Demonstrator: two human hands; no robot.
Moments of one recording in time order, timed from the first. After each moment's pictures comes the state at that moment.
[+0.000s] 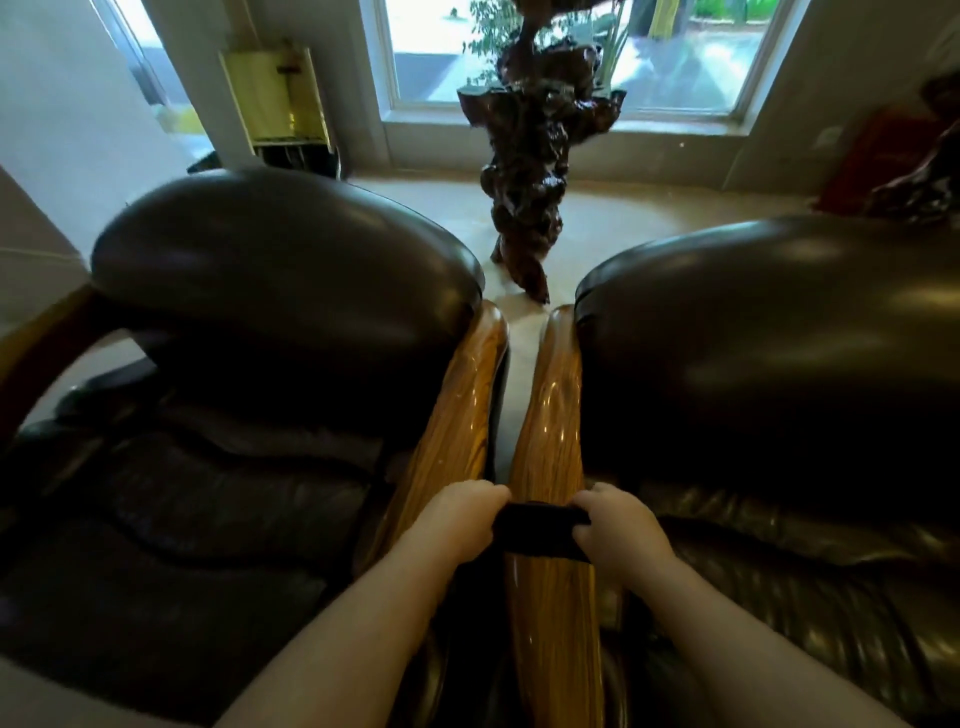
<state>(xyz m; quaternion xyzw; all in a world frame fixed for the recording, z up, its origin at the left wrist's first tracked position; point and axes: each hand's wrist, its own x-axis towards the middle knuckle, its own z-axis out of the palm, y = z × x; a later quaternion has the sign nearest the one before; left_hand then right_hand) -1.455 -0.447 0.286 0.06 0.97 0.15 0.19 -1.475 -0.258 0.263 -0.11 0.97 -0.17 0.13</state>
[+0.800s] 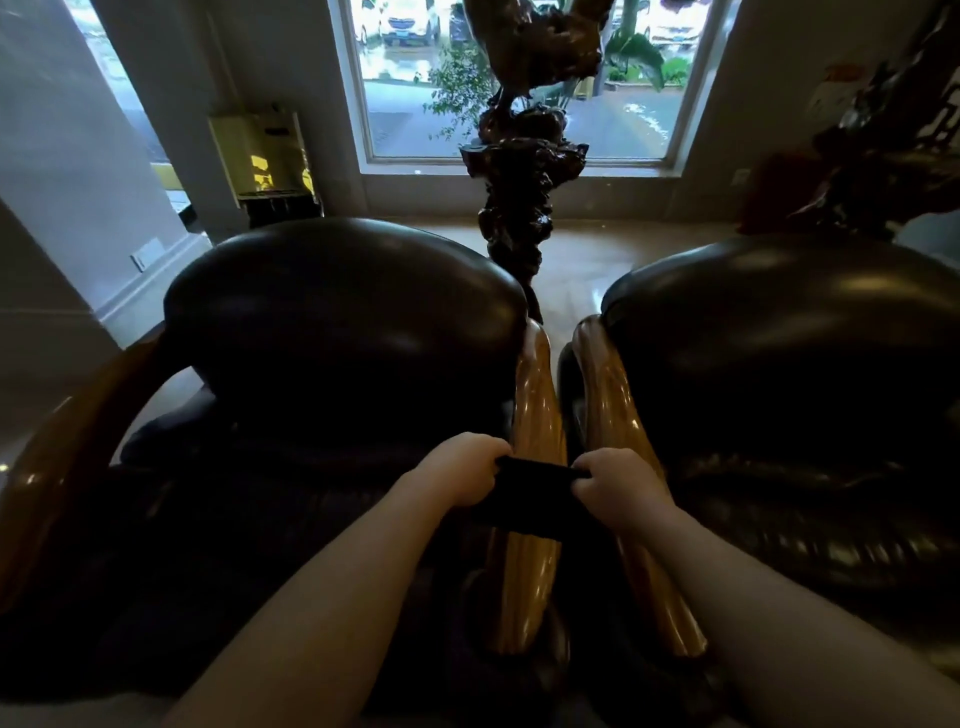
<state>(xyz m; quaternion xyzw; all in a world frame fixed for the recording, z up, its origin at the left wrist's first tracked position) -1.353 -0.674 0.370 0.15 0.95 0.22 0.14 -1.340 -0.463 0.364 -0.06 0.97 -0.20 0.13</state>
